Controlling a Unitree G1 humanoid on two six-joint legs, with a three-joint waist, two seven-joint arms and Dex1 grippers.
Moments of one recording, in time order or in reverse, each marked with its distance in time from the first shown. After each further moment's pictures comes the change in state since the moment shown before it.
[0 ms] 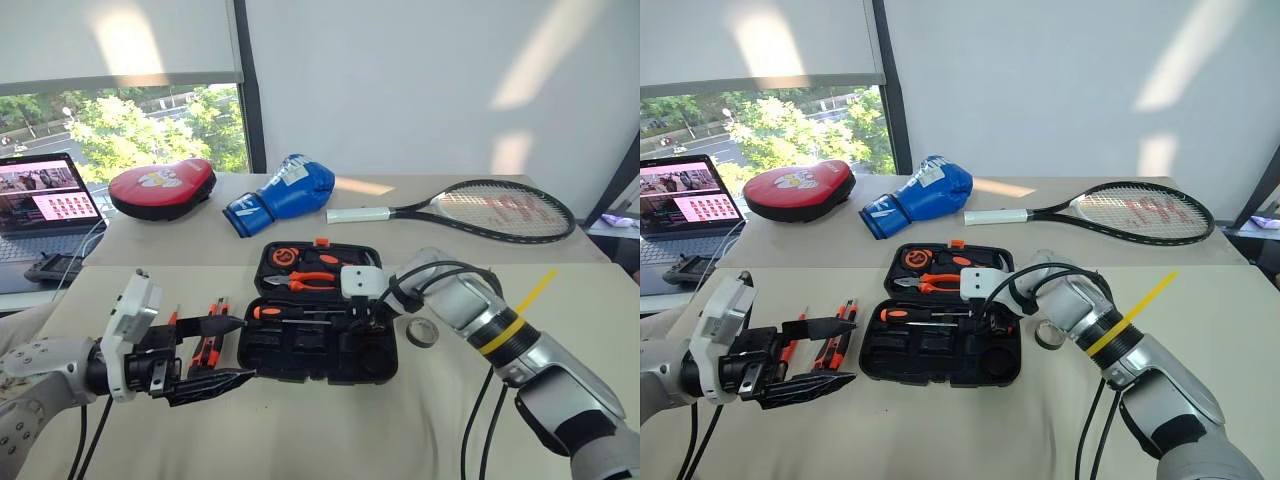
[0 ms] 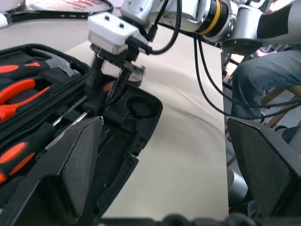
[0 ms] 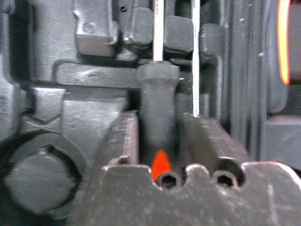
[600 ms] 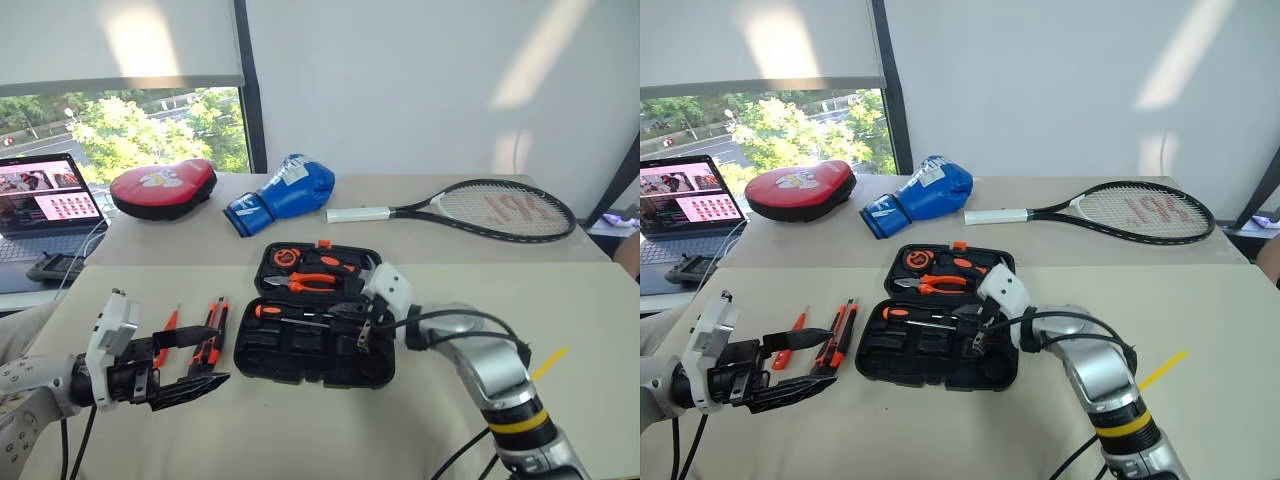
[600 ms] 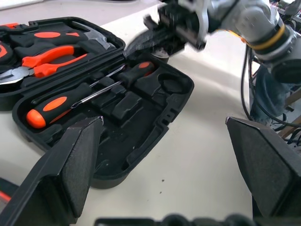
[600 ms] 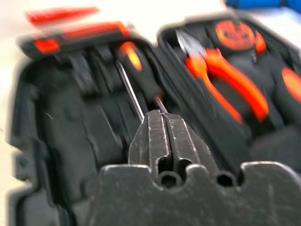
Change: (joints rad) left arm 0.062 -0.024 -0.012 0.160 0.143 -0.148 -0.088; right arm 0.530 0.203 -0.380 -0.472 0.184 0.167 -0.510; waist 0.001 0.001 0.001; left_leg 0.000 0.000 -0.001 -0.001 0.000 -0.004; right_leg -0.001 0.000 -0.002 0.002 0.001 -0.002
